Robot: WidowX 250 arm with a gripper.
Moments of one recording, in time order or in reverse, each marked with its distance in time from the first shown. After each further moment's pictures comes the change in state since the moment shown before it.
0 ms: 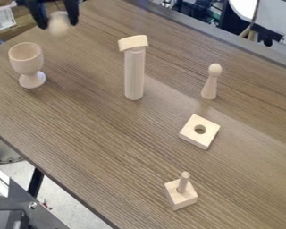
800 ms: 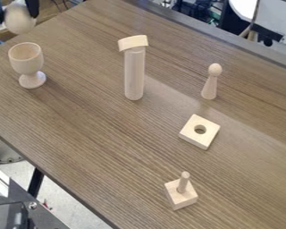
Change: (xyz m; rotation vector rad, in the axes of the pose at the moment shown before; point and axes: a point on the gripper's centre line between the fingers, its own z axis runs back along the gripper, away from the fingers) arm -0.025 0.041 0.025 0.045 -0.016 0.103
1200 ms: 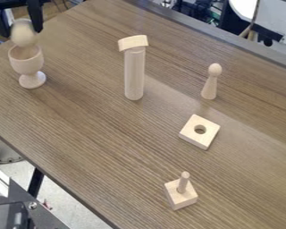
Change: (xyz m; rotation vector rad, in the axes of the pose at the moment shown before) arm 0.017 0.000 -0.025 0.008 0.047 -0.001
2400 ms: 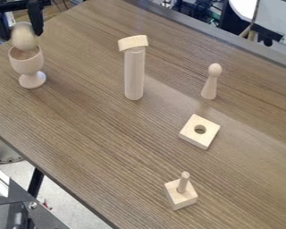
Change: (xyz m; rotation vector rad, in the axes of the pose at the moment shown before) arm -0.004 0.002 -0.006 0.007 0.022 0.000
